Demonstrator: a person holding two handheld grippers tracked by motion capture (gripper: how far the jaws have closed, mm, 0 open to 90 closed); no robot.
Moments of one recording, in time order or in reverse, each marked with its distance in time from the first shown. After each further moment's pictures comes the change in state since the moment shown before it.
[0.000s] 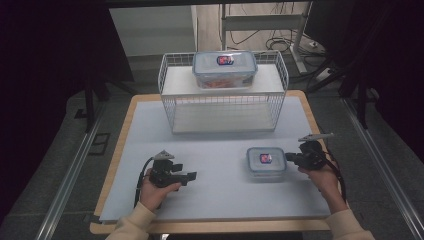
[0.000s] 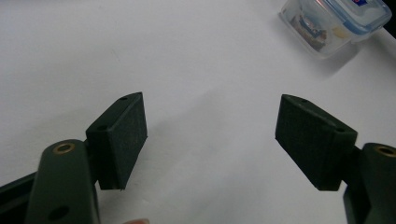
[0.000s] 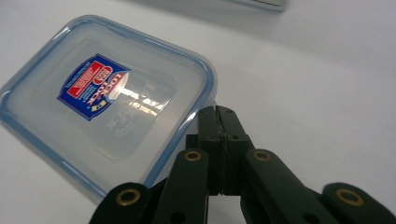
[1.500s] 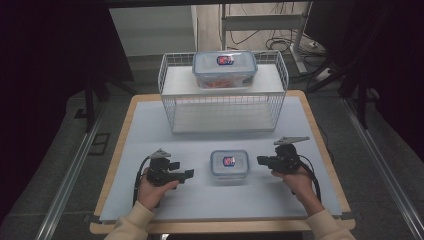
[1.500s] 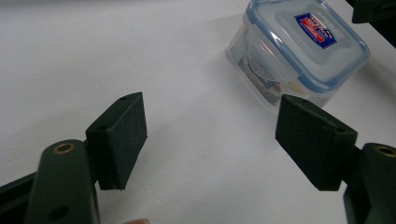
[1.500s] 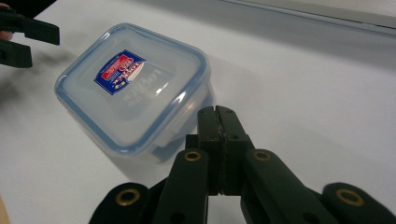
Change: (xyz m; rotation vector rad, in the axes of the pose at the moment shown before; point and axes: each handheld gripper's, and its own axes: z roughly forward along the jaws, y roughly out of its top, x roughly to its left) left arm 0.005 0.002 -0.006 -0.028 0.020 -0.028; right arm 0.060 0.012 0.025 -0.069 0.218 -0.019
